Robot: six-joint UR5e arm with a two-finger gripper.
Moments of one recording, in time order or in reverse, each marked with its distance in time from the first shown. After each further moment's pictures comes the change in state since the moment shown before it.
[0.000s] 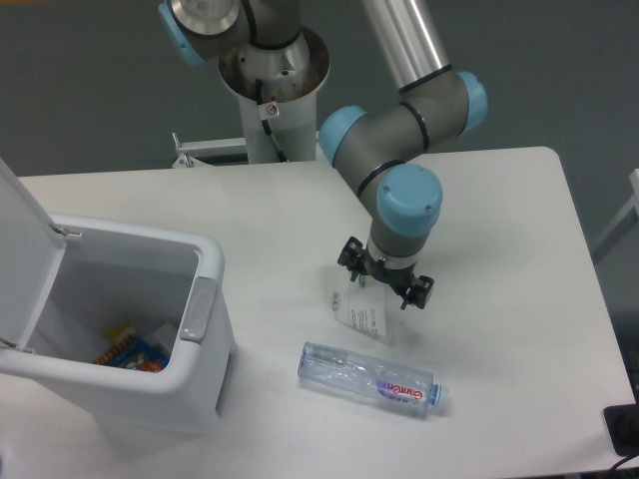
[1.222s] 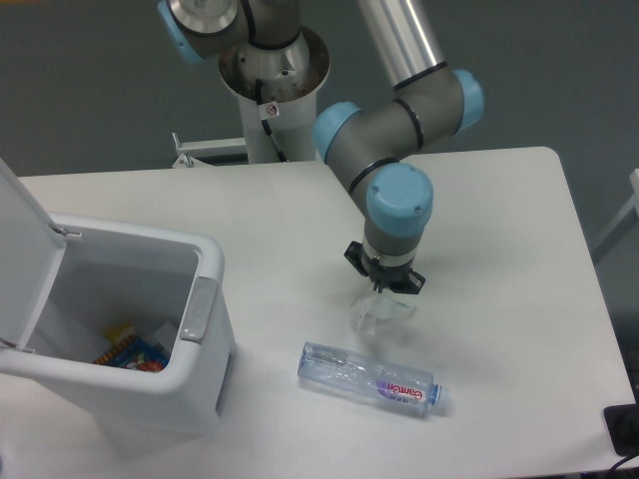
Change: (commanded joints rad) arm 0.018 0.054 0.155 -0.193 -0.015 -0.018
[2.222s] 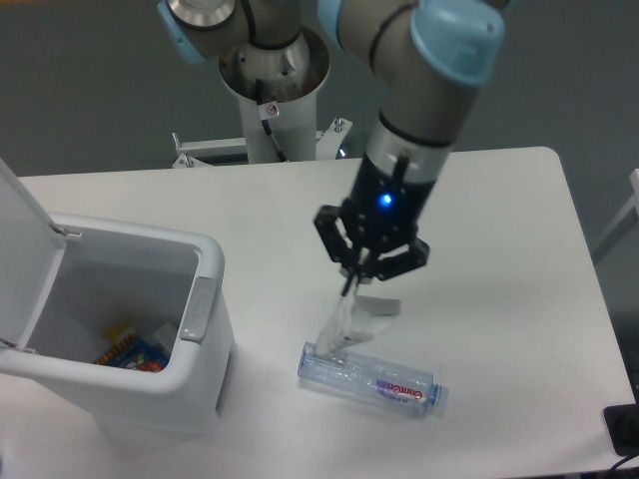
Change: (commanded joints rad) arm -0.067 0.156 0.312 -0.121 -0.511 -0.316
